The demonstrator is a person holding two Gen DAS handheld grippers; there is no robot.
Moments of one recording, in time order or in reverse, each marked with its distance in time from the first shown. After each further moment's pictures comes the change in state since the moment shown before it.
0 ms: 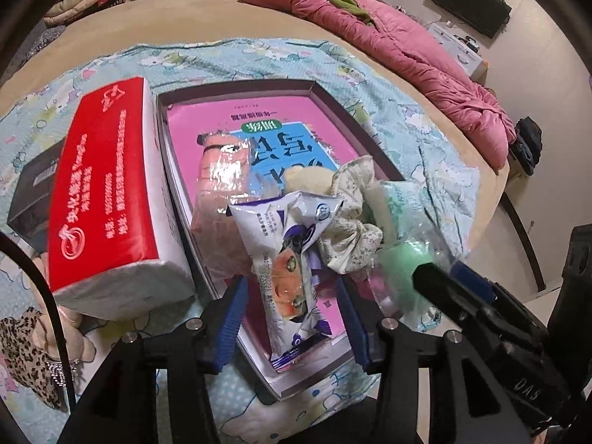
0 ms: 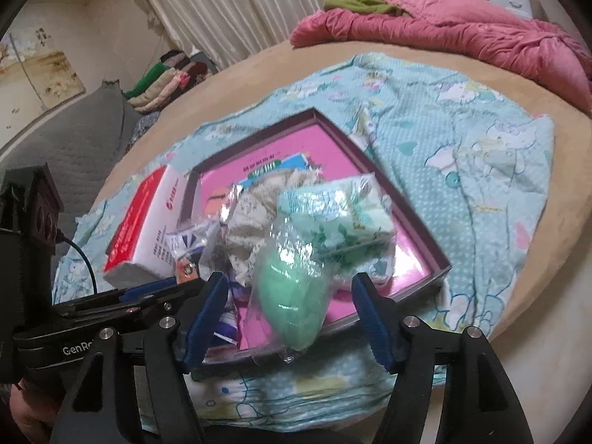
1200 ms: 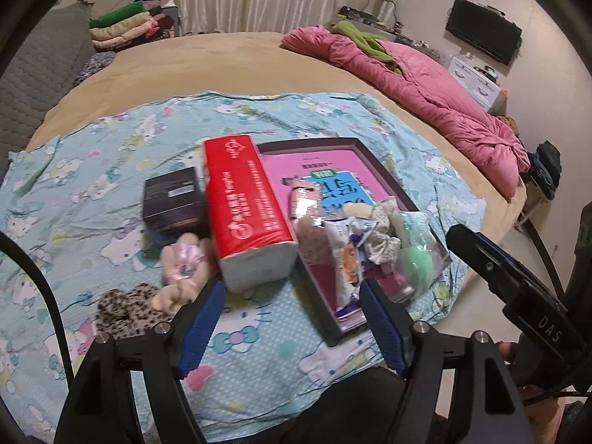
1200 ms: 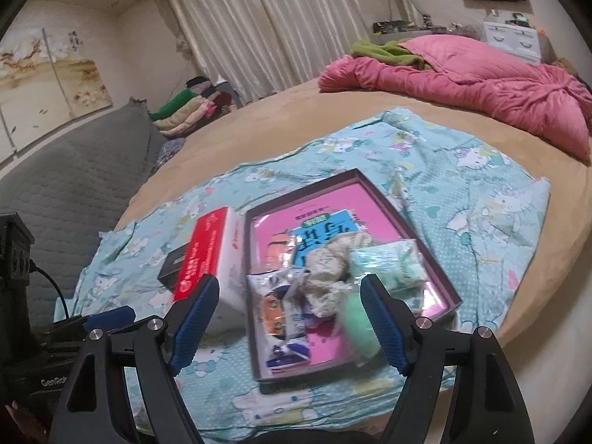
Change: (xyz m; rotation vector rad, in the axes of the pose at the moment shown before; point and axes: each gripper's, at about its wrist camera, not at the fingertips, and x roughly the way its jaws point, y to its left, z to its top) left arm -0.129 0.034 -0.033 -0.041 -0.157 0.150; right arm -0.059 0.072 0.014 -0.090 -0.122 0.056
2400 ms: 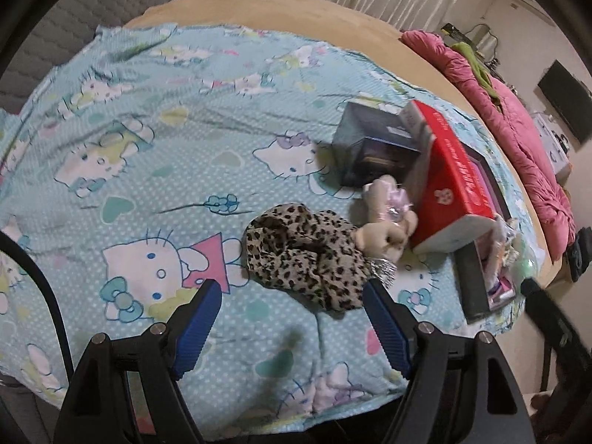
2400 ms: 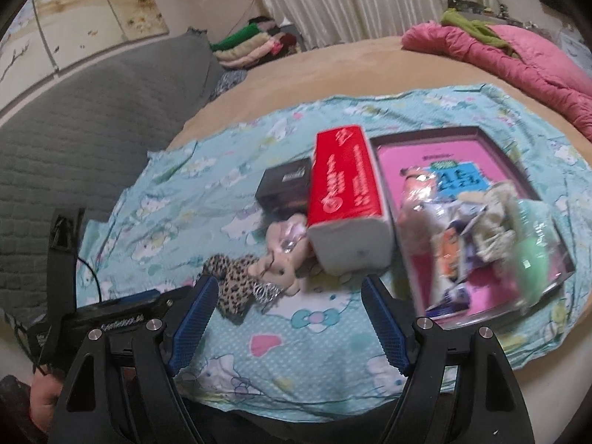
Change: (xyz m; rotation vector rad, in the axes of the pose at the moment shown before) left arm 0.017 0.192 -0.070 -0.354 0.099 0.105; right arm 0.061 0.142 -0.064 -0.171 0.235 0.135
